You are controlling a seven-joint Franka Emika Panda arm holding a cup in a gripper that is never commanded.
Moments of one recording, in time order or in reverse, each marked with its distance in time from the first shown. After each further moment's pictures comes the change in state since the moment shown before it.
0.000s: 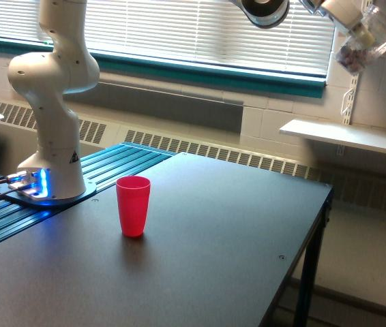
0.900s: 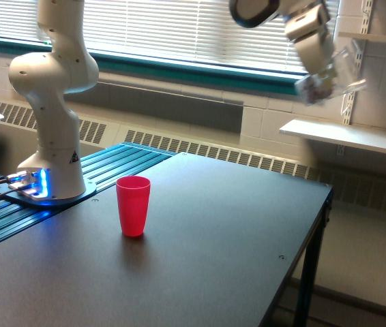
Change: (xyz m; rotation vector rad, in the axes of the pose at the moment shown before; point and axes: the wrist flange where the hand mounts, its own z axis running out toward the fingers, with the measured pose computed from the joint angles) arm -0.054 0.059 0.011 -0.157 -0.383 0.228
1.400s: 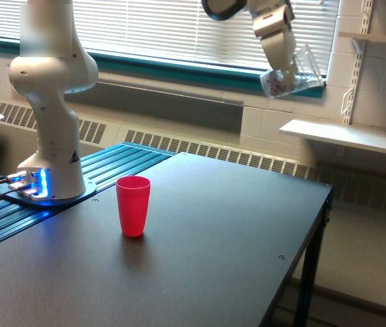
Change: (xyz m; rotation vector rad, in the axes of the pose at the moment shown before) arm -0.064 0.023 -0.036 -0.019 -0.048 -0.122
